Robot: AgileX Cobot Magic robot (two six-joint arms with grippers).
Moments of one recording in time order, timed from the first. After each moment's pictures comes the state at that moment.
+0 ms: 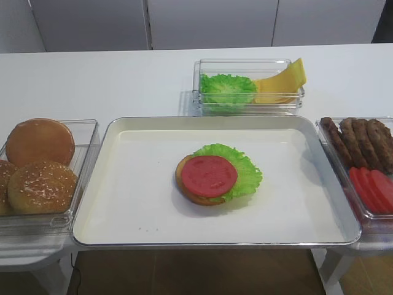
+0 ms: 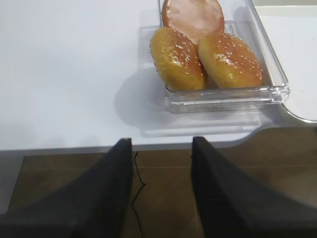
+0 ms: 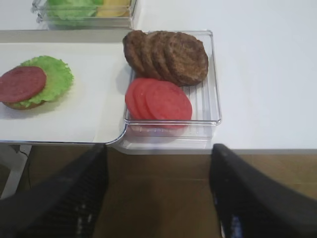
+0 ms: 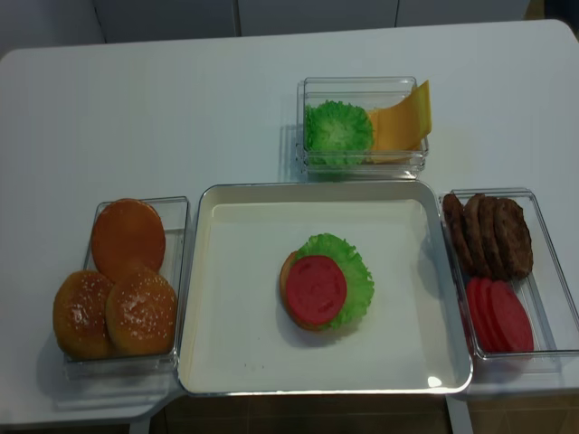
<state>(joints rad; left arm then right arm) 0.05 -0.02 -0.49 0.02 1.19 -0.07 0.10 0.11 -0.72 0.09 1.28 0.05</state>
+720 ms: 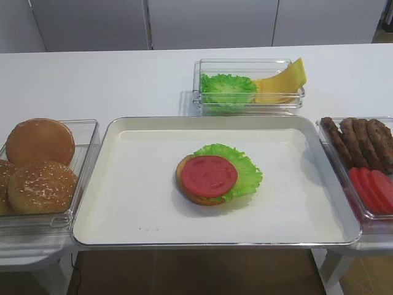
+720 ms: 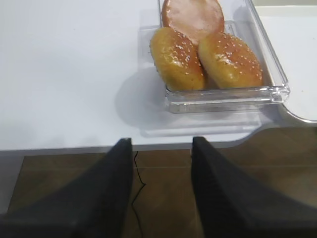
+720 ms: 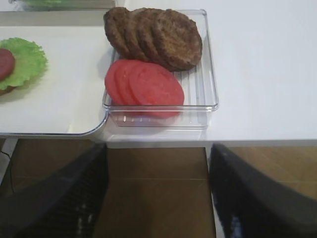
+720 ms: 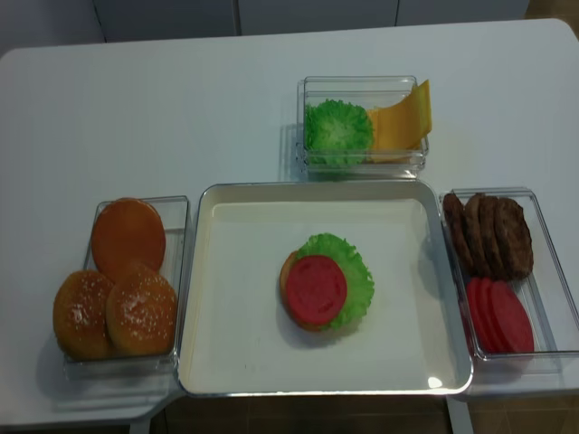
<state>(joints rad) 0.05 -0.02 -0.49 0.02 1.19 -0.07 0.10 -0.02 -0.49 0.06 1.16 0.05</state>
